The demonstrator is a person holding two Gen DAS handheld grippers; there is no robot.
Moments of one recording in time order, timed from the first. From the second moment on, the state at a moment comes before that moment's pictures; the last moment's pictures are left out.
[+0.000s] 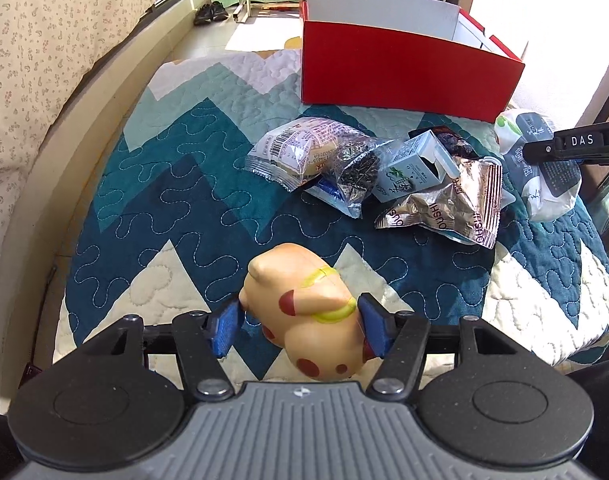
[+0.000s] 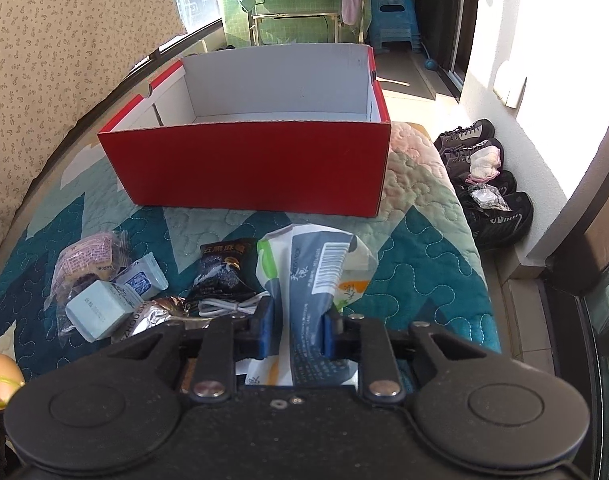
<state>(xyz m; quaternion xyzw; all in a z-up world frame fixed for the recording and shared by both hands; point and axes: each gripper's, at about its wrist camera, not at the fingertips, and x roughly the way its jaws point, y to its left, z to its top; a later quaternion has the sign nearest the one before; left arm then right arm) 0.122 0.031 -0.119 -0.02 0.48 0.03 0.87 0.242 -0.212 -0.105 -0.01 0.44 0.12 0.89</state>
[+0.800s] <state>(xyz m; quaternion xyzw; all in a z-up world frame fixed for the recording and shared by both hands) 0.169 -0.002 -0.039 0.01 0.45 -0.06 0.89 0.217 -0.203 -0.013 0.01 0.41 0.17 0.90</state>
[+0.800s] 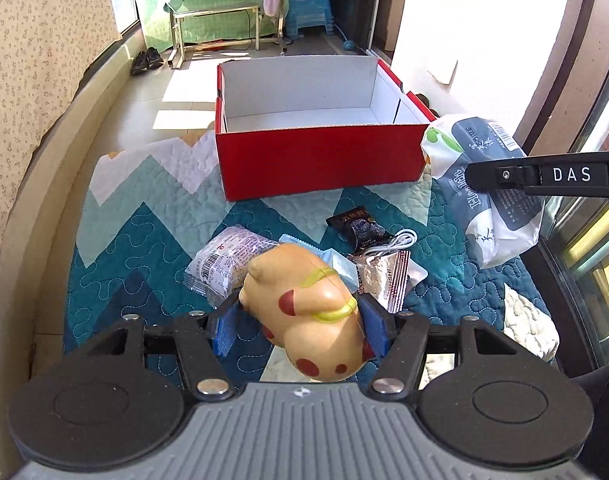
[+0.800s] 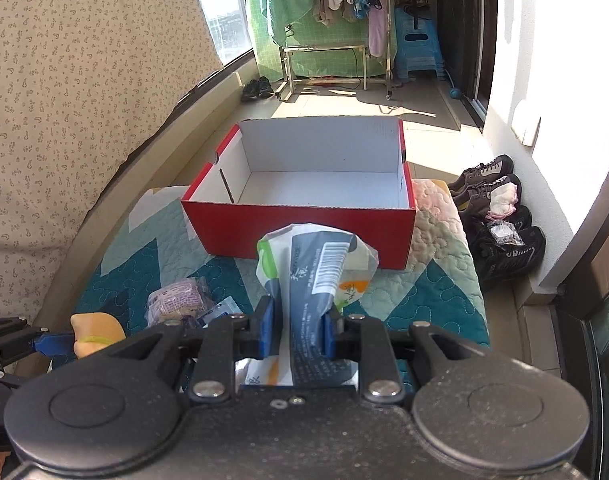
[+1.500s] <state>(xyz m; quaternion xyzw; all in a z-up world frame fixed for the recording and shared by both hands) 0.319 -0.004 0.004 0.04 0.44 -0.11 0.89 0.309 -0.194 0.019 -0.02 0.40 0.19 0.90</state>
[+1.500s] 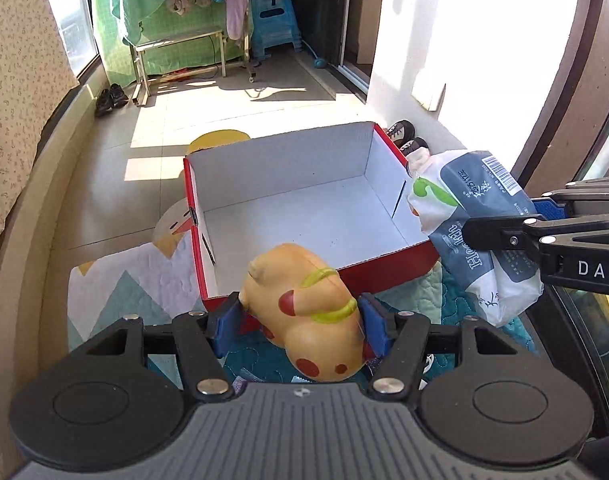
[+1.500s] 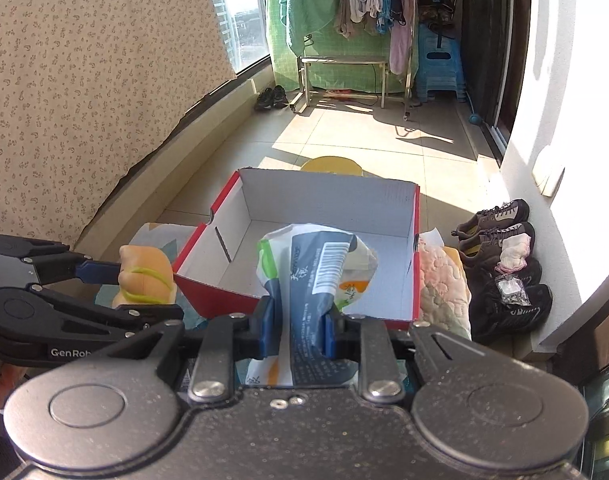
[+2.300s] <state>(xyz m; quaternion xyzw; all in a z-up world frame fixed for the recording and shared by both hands) 0.469 -0.011 -0.064 0.04 0.48 -0.11 0.87 0.426 -0.183 -0.059 0.01 0.43 0.14 0.89</state>
